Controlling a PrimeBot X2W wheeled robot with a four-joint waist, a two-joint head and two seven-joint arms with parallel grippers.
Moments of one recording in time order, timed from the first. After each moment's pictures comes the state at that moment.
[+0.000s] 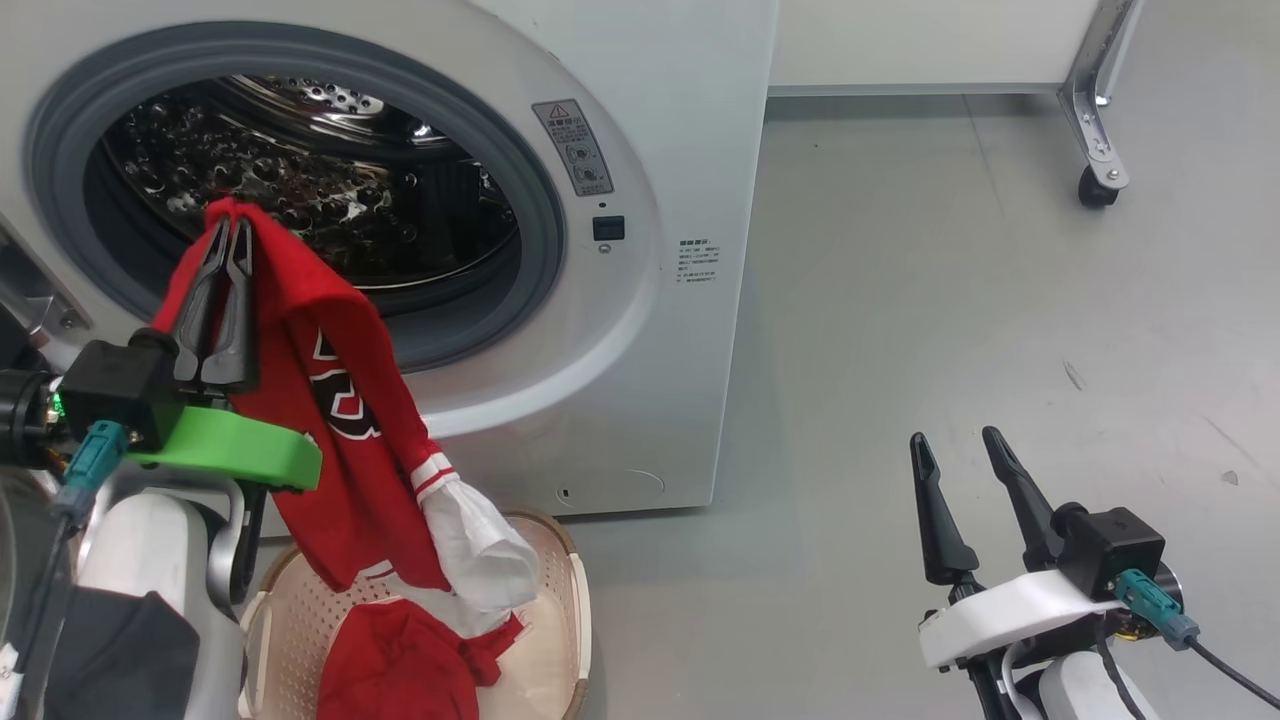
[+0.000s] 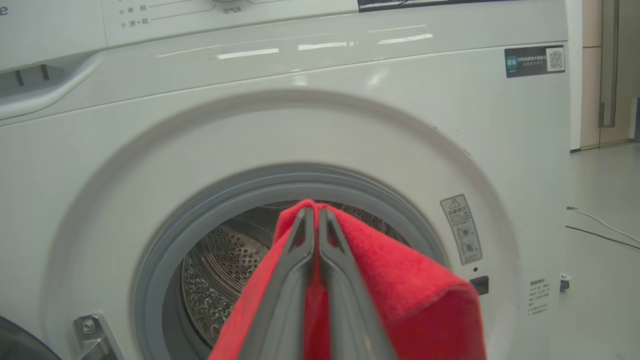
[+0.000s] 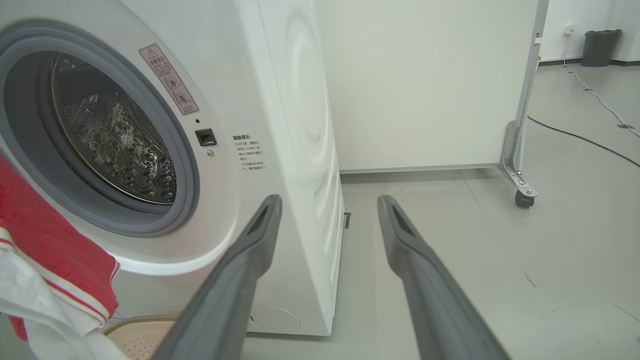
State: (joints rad) left arm -0.41 0.11 -0.06 0.26 -0.16 -0.08 -0.25; right arm -0.03 -0.06 0.21 0.19 0.35 0.12 -0.25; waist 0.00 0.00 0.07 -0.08
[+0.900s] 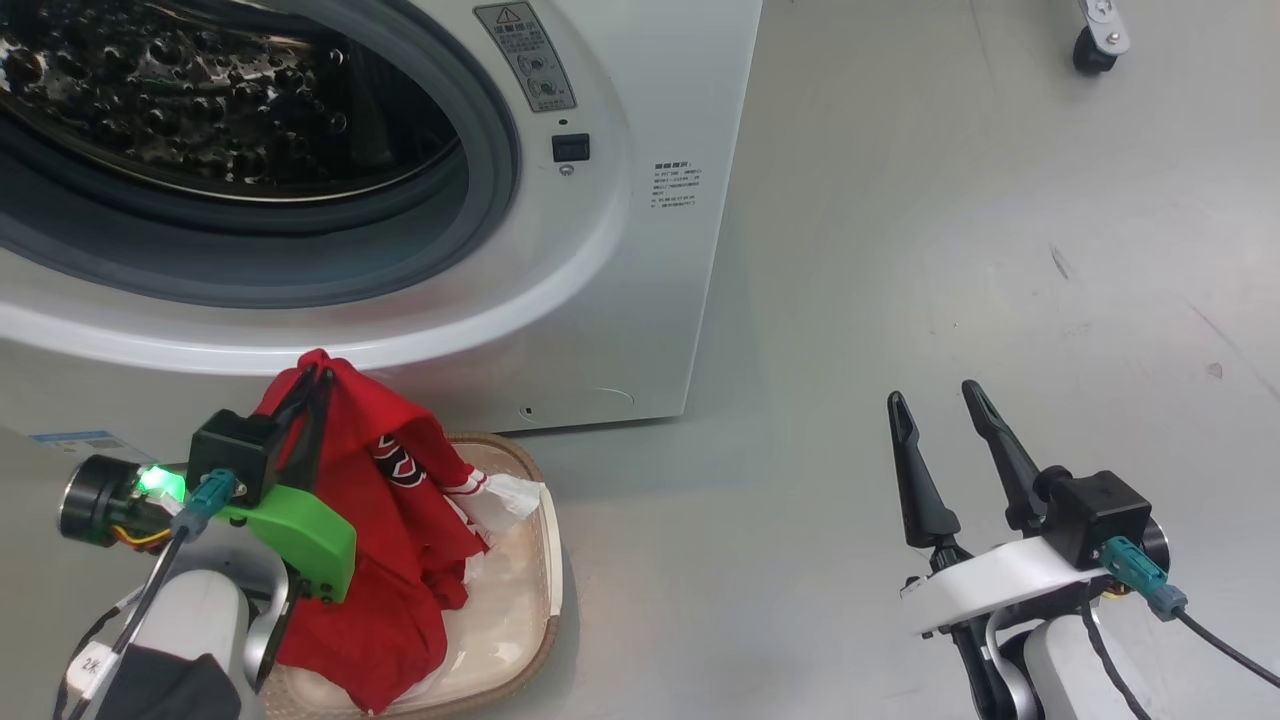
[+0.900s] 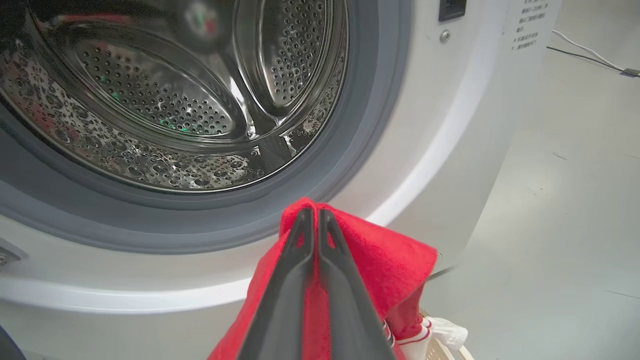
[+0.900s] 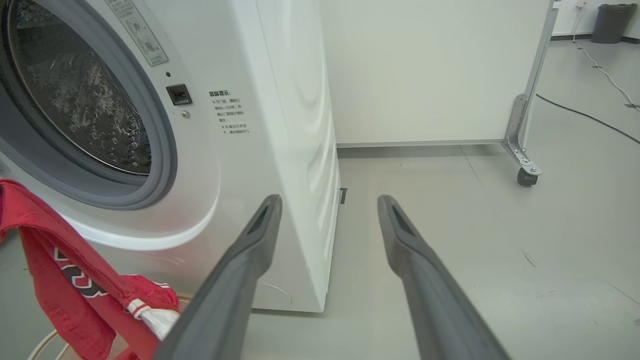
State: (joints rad) left arm -0.32 0.16 -0.17 0.39 -0.10 -0.10 -0.11; right arm -0.08 -0.05 0.24 0.16 0.32 0.12 -0.25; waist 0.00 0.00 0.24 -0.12
